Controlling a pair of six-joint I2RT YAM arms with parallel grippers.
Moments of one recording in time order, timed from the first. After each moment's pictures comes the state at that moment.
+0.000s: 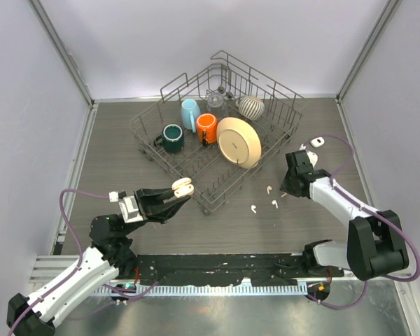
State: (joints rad) left arm -0.70 0.40 0.18 0.79 0.44 -0.16; right arm 0.24 1.29 0.68 -0.45 0.22 0.60
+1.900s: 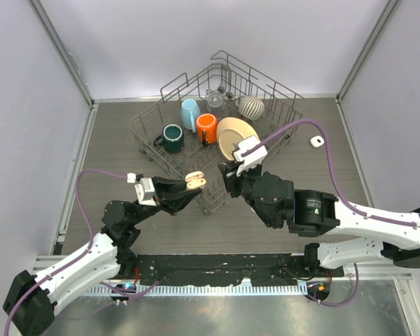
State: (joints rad) left arm -0.70 0.66 0.24 0.88 0.45 -0.24; right arm 1.37 1.08 1.25 -0.36 0.84 0.16
